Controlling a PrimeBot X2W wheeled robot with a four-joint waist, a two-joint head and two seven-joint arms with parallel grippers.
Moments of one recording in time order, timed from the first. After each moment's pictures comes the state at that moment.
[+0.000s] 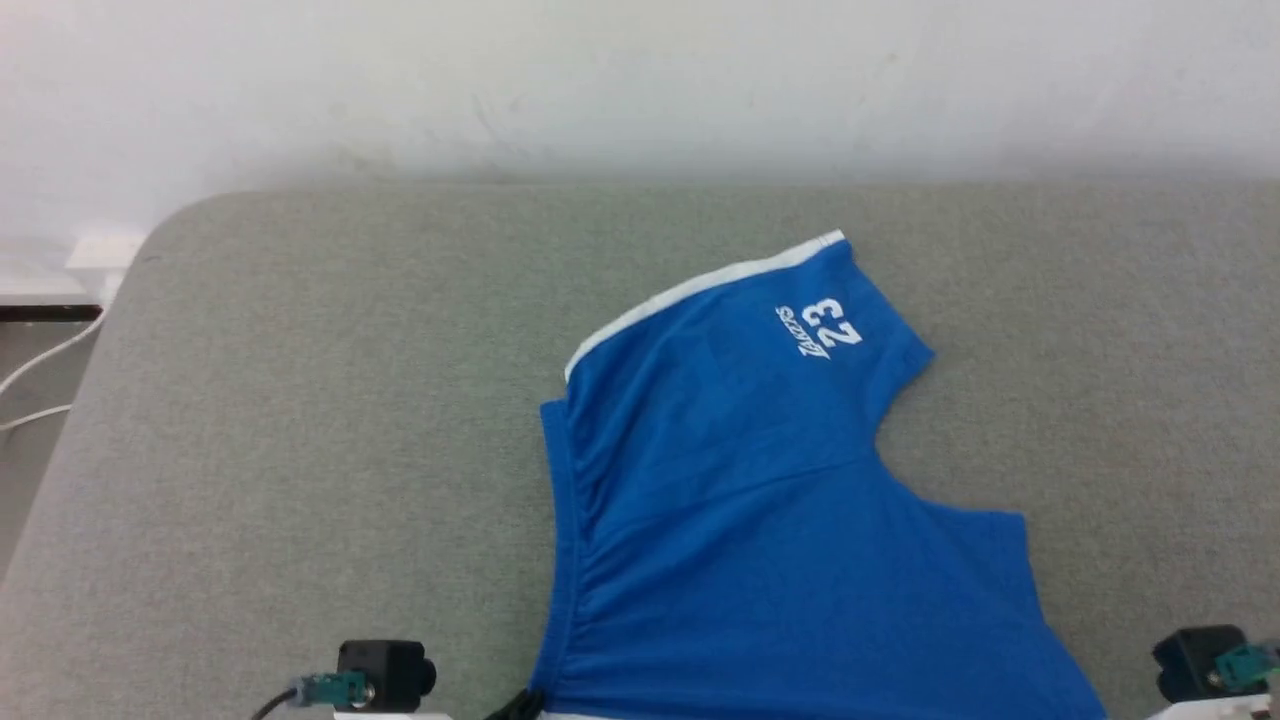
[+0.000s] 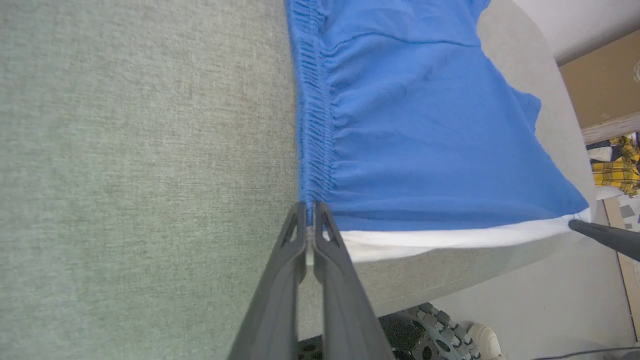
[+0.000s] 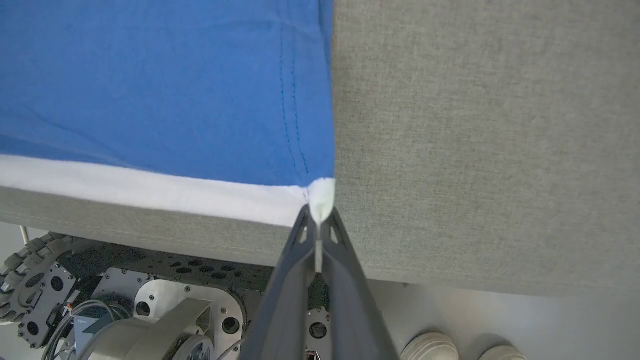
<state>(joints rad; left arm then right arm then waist) 0.23 0.25 -0.28 -0.15 -0.64 0.06 0.45 0.35 -0.14 -0.13 -0.31 0.25 0.13 0.93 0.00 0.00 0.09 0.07</state>
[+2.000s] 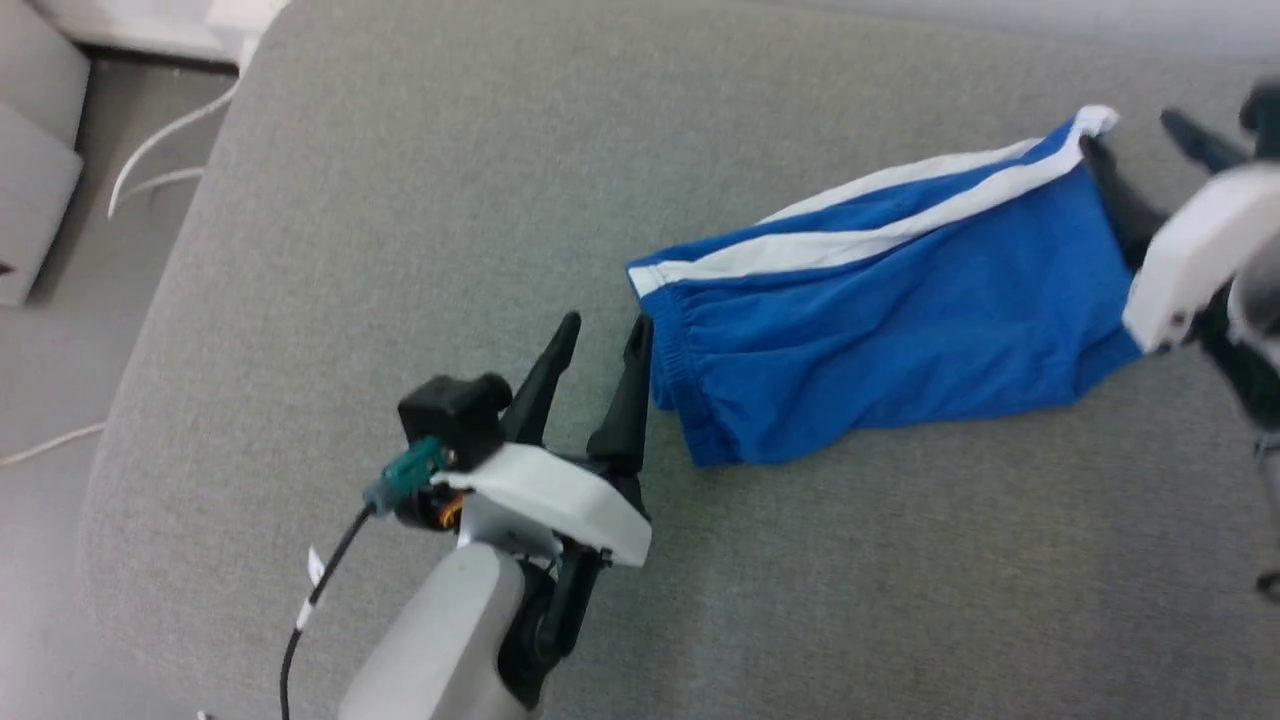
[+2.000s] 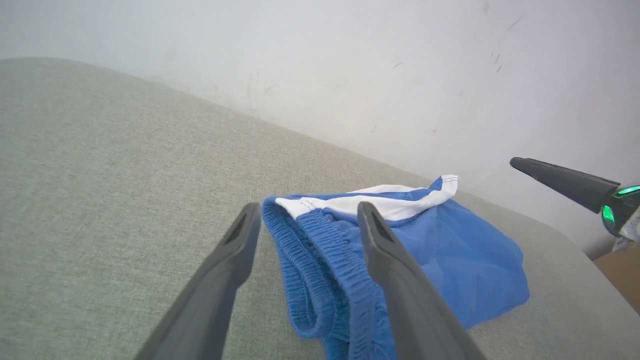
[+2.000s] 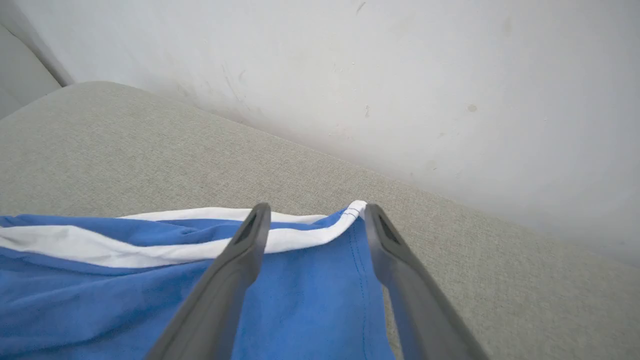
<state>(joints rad) -0.37 0.10 -0.49 0.19 -0.63 0.12 -0.18 -0.66 -0.42 0.16 0.34 0.38 0.13 0.29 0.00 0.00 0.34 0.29</state>
